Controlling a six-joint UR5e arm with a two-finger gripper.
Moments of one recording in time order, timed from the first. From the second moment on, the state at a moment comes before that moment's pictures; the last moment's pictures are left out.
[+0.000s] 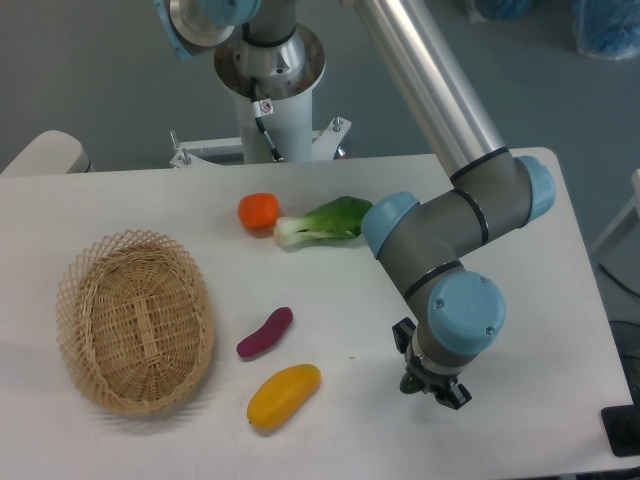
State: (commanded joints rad) arm 2.49 -2.31 -1.13 -1.31 1.60 1.46
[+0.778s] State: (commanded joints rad) arm 2.46 -2.31 -1.13 -1.31 1.58 1.35
